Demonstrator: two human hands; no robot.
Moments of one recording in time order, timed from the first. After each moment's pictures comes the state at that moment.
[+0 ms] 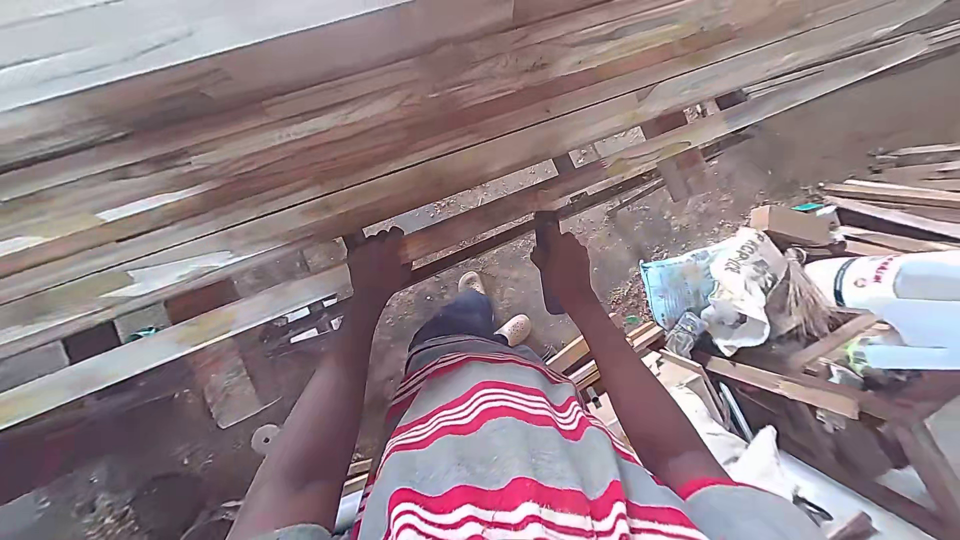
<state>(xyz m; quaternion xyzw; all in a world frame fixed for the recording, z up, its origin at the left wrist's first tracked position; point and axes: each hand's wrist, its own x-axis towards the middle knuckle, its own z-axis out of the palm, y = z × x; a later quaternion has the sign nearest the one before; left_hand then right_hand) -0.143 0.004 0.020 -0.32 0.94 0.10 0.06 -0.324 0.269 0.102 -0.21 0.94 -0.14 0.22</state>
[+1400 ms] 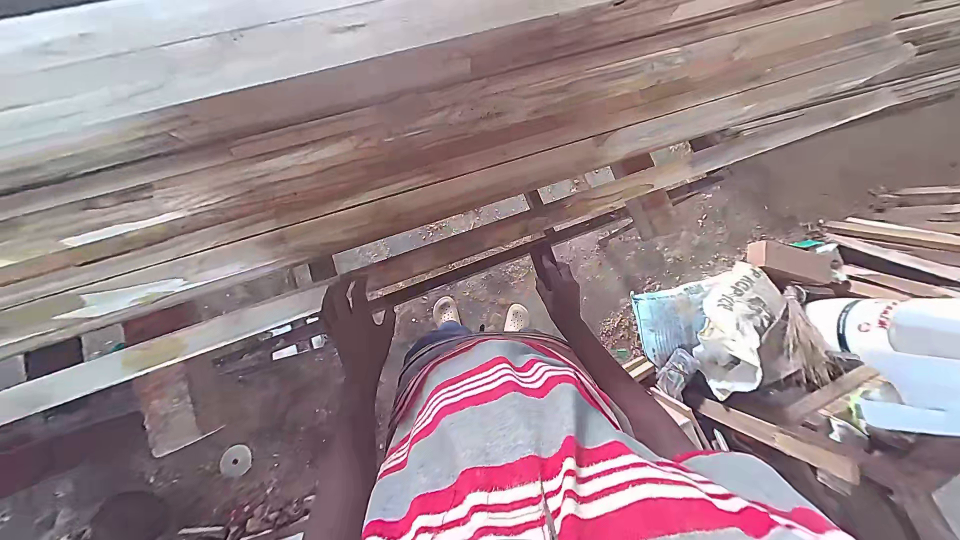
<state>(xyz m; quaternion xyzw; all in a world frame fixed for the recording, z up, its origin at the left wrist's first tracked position) -0.141 0.104 0.037 -0.44 0.88 0.14 -0.13 -0.415 0.349 -0.007 -0.29 0.91 -0.27 0.10</state>
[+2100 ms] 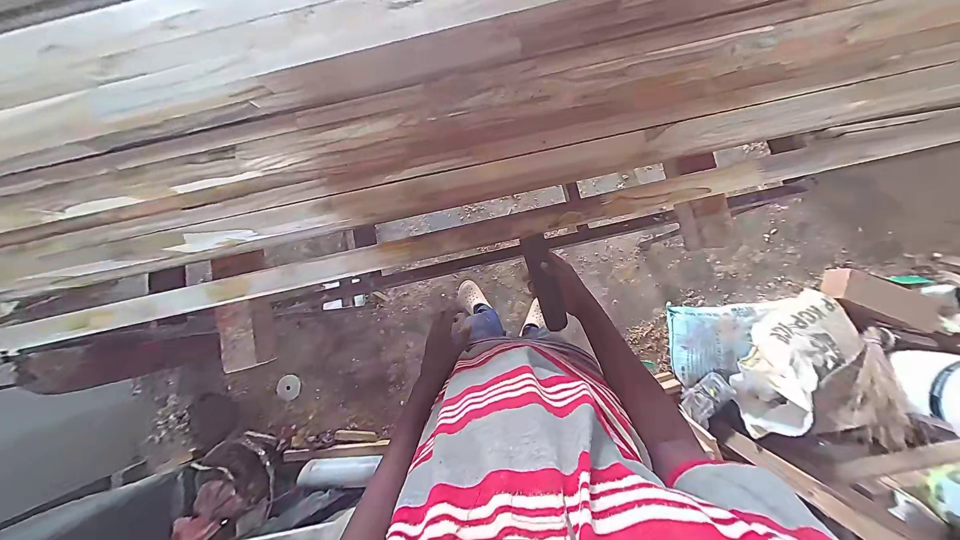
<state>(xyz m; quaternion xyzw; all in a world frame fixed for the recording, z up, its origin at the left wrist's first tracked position) -0.133 0.211 -0.011 -0.43 0.78 0.45 -0.01 -0.421 0.316 0.001 -0.09 0.52 -0.60 0.60</state>
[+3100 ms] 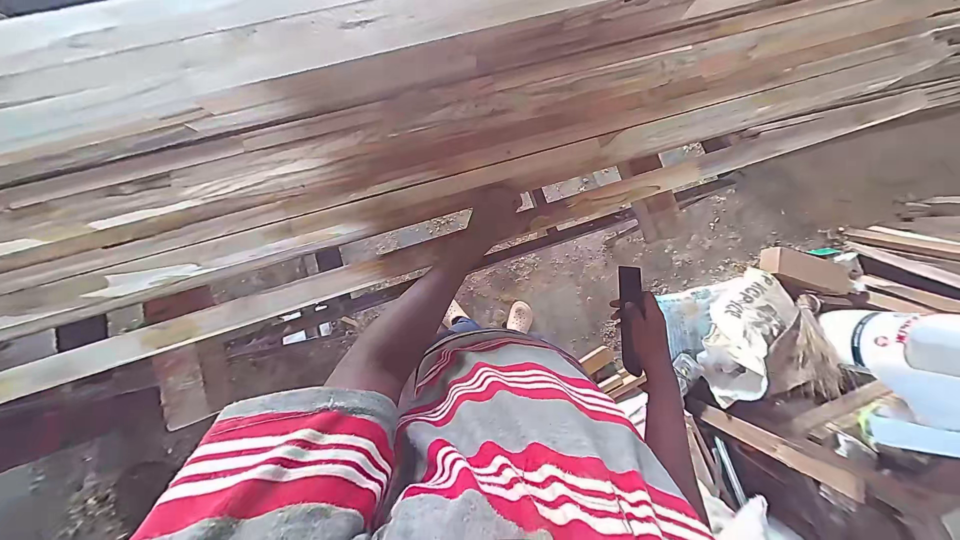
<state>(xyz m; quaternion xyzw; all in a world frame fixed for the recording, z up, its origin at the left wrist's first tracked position) -0.410 0.122 0.093 -0.19 0.93 0.32 0.04 -0.431 0.469 0.094 -0.05 0.86 -0.44 0.25</state>
